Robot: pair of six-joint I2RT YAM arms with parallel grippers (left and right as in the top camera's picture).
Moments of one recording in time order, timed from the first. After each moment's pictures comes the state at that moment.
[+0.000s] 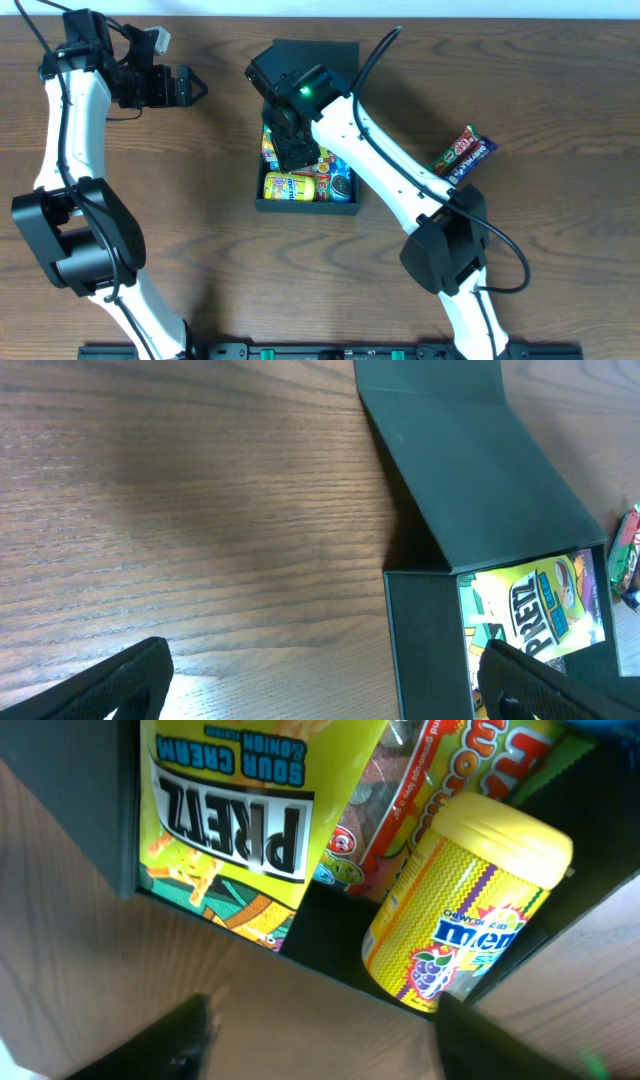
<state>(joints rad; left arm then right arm) 0.23 2.01 1.78 -0.97 0.59 0.22 0.73 2.23 2.19 -1.25 -0.07 1.98</state>
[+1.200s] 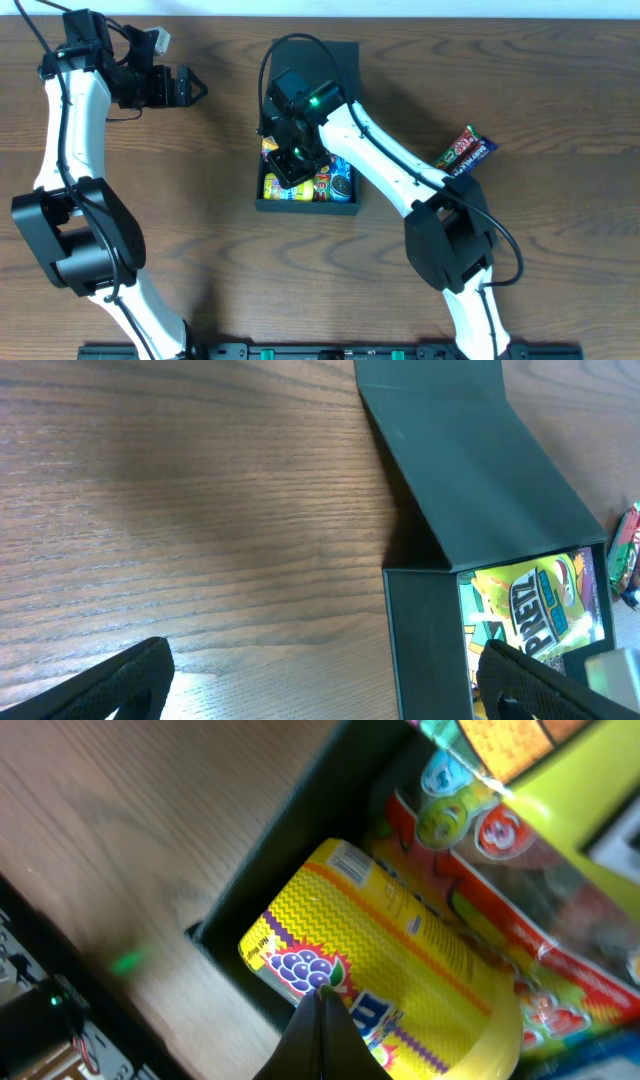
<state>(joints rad) 0.23 2.01 1.78 -0.98 0.59 0.22 0.69 2.22 1.93 -1.14 -0.42 0.10</state>
